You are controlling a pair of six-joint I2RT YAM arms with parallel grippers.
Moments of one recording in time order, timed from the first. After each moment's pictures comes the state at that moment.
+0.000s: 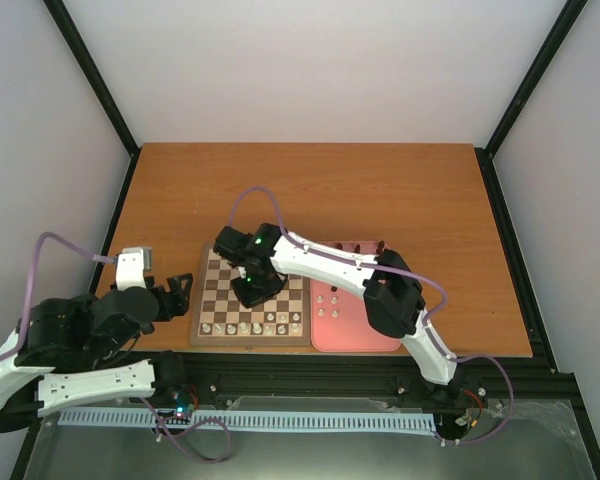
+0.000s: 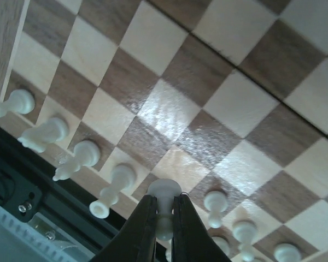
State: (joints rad) left arm -1.23 0.55 1.14 -1.43 -0.76 -1.03; right arm 1.10 2.17 1.96 -1.16 -0.18 0.54
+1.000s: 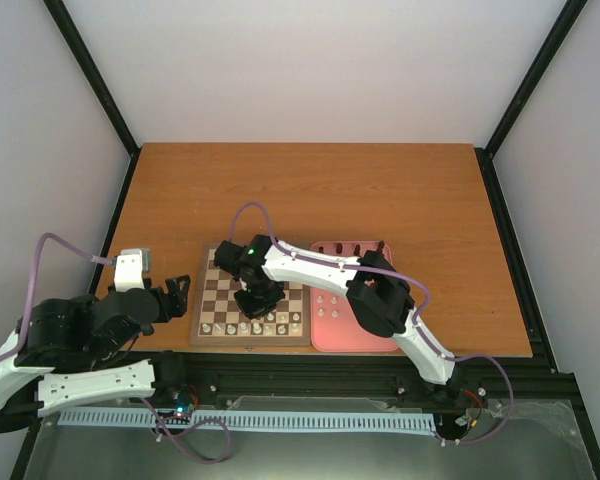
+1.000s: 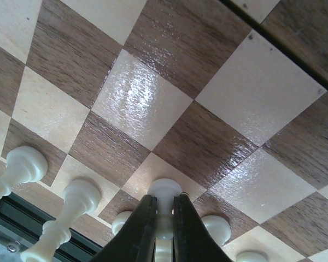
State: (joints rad) left arm -1.23 0.53 1.14 -1.48 -0.77 -1.05; right arm 1.12 2.26 1.93 -1.17 -0.21 0.53
